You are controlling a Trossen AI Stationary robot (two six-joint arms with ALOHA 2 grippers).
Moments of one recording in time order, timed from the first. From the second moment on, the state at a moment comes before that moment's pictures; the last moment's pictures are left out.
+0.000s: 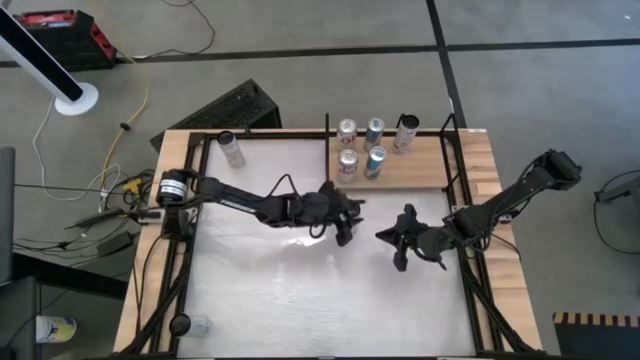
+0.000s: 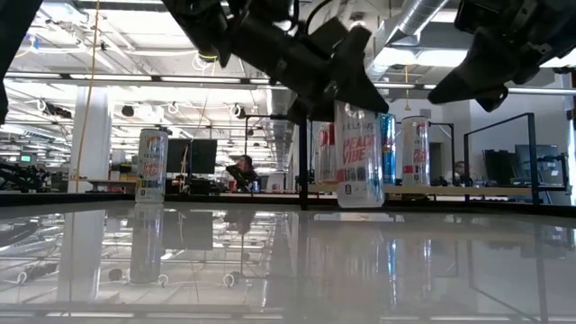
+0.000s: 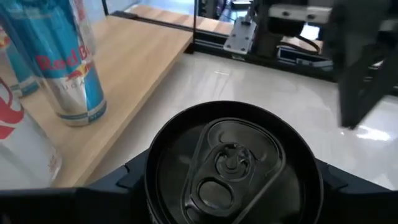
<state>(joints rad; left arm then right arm) -0.02 1.92 1.19 0.42 -0.29 -0.17 0.48 1.03 0.50 -0.07 0.59 0.59</state>
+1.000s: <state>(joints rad) -0.04 1.81 1.20 0.37 -0.29 -0.07 0.44 1.03 0.50 -0.02 0.57 0.53</state>
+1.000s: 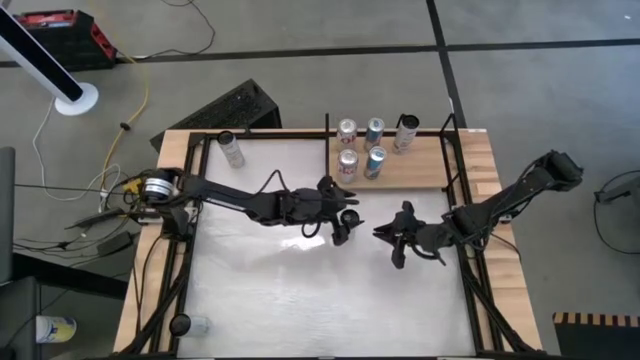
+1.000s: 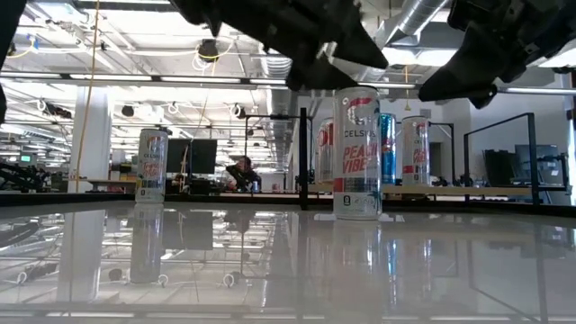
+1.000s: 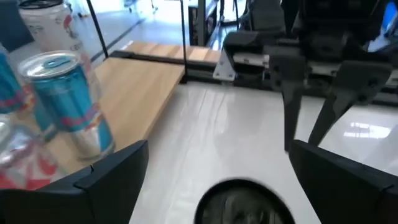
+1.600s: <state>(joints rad) -0.14 1.34 0.89 0.06 -0.79 -0.03 0.24 1.04 0.50 0.23 0.41 0.28</state>
